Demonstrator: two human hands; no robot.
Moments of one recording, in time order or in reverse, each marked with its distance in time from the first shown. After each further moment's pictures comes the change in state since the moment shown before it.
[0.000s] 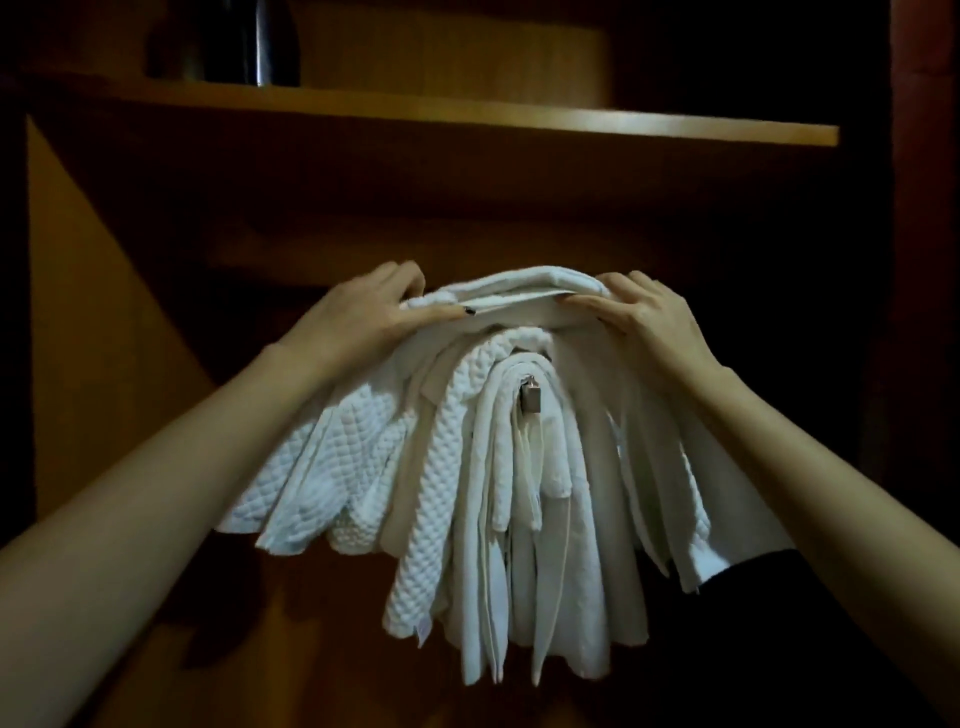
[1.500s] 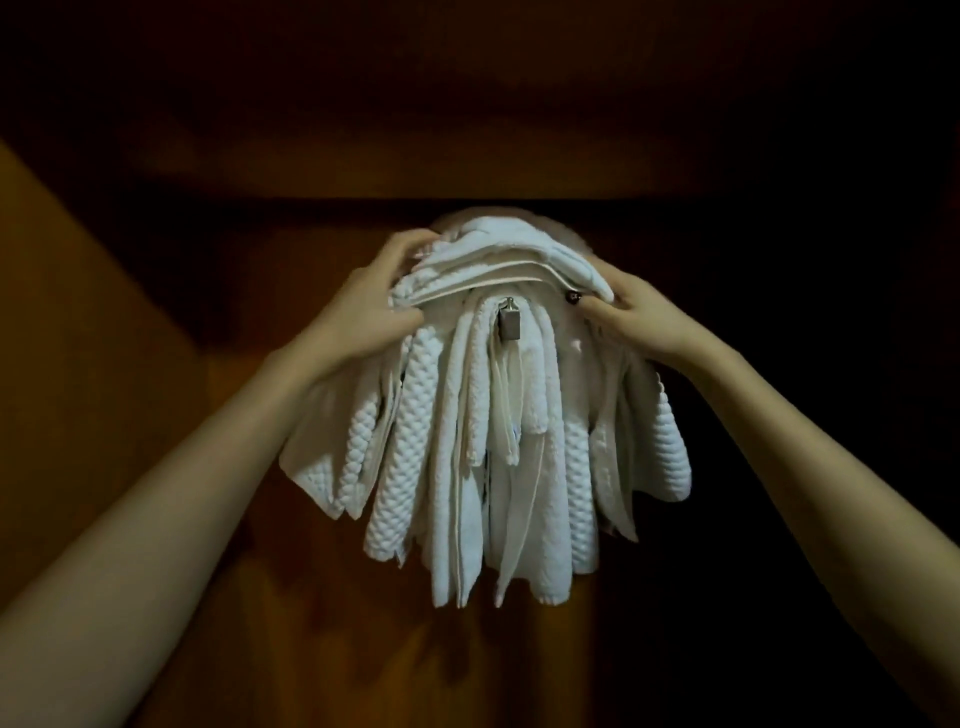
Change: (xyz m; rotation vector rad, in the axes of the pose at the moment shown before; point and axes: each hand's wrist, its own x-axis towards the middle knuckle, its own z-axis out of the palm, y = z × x) left_hand -0.023 0.029 0.062 -0.684 -0.206 -0.313; right_hand -0.046 -0.003 0.043 0.915 -0.361 0.367
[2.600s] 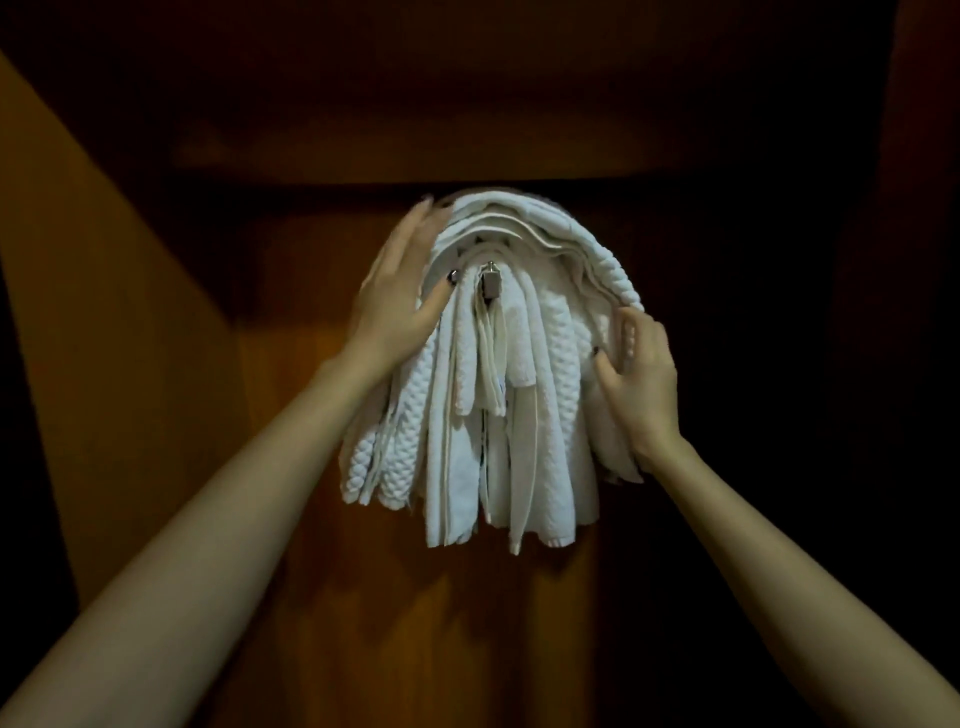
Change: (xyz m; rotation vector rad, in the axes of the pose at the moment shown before) left_hand -0.039 0.042 0.046 0.285 0.338 0.122; right_hand -0.099 0.029 0.075 -0.045 0.644 0.156
